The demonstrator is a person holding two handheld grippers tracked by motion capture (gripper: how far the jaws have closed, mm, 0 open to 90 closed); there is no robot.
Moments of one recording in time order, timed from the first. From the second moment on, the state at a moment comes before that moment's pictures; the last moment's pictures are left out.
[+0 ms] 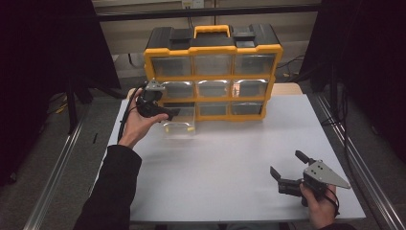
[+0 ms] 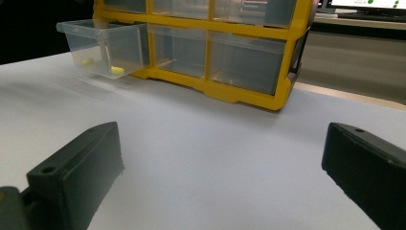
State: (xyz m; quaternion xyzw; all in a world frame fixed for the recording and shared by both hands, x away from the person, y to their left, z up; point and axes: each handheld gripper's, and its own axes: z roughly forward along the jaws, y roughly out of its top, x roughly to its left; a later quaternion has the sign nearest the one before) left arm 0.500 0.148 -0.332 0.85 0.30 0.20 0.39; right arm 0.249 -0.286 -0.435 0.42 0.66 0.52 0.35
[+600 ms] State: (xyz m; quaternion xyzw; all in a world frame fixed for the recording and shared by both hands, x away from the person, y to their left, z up) left arm 0.461 0.154 -0.346 0.78 0.30 0.26 0.48; right arm 0.249 -0.285 -0.435 0.42 0.66 0.51 0.35
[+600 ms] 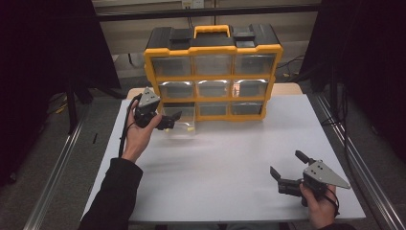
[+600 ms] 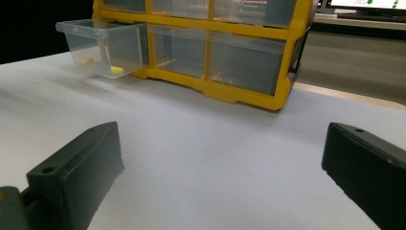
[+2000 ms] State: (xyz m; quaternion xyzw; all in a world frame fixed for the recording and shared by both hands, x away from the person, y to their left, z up) left arm 0.371 0.180 -0.435 0.73 0.35 0.26 0.53; right arm 0.249 -0.286 -0.435 0.43 0.65 0.52 0.36
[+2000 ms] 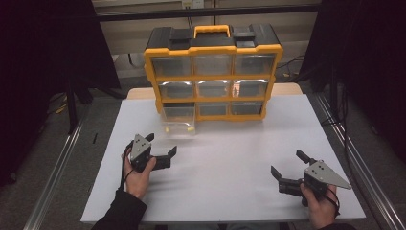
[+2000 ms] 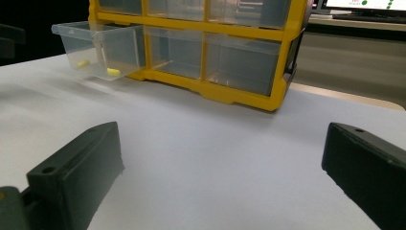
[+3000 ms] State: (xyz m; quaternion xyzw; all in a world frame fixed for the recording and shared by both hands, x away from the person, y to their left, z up) left arm 0.320 0.208 -0.442 0.69 0.39 0.24 0.56; right arm 0.250 -0.287 -0.434 0.44 0.64 0.51 0.36
